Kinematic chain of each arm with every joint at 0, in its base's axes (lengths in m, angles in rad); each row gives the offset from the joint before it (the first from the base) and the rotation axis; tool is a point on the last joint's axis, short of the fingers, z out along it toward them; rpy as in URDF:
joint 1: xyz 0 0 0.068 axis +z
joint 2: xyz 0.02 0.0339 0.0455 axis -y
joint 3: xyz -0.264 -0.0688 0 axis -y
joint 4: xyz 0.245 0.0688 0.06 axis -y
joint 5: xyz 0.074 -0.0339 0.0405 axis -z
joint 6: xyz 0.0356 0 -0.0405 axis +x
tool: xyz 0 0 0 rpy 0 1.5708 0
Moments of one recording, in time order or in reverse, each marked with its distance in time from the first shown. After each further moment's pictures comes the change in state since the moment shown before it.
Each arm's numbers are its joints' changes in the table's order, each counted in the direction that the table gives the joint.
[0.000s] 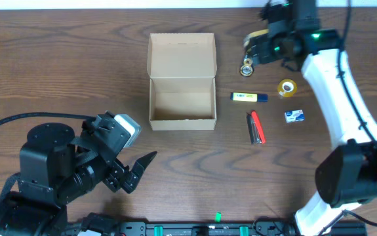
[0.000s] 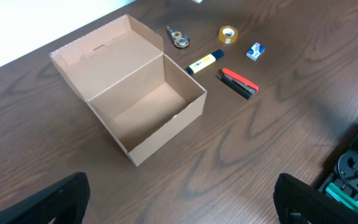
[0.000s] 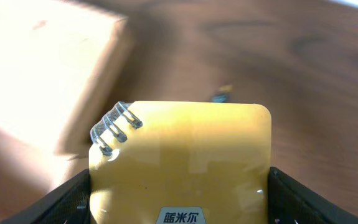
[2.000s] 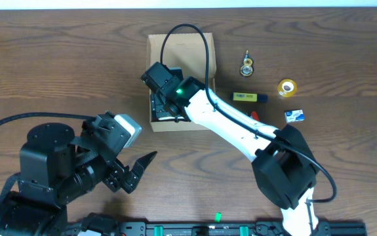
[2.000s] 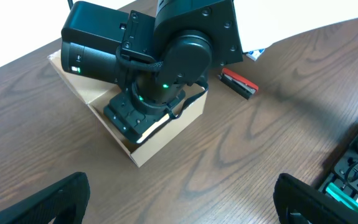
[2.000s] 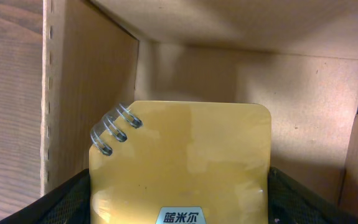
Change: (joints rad) left arm 0.000 0.000 0.000 0.000 0.000 0.000; right arm 0.628 -0.225 0.000 0.001 0.280 0.790
